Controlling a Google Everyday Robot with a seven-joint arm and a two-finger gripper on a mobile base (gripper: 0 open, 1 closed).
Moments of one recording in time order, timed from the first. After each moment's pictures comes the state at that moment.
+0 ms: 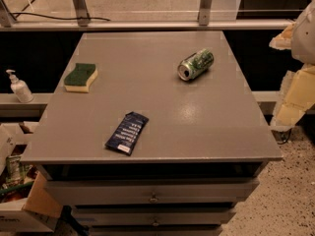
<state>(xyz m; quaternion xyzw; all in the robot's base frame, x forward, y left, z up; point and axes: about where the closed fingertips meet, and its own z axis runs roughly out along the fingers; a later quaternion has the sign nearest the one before) 0.438 -0.217 0.976 -0.60 0.78 -0.03 0.16</state>
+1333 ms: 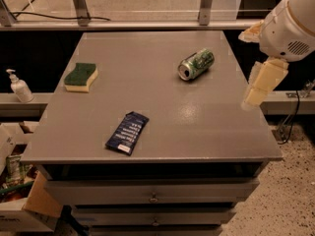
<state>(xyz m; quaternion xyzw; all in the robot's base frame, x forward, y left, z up) 0.511 -0.193 0.950 -0.64 0.73 0.00 0.23</state>
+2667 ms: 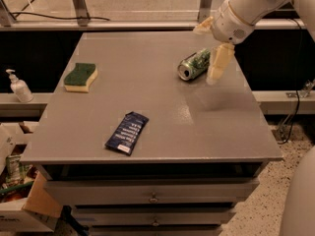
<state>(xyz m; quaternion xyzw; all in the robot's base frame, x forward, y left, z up) 0.651 -0.137 0.902 -0.73 0.63 0.06 0.25</state>
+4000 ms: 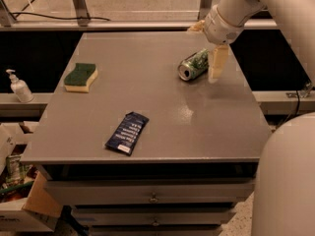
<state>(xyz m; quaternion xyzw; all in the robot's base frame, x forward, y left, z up) 0.691 -0.141 0.877 -0.79 0.57 0.00 0.22</state>
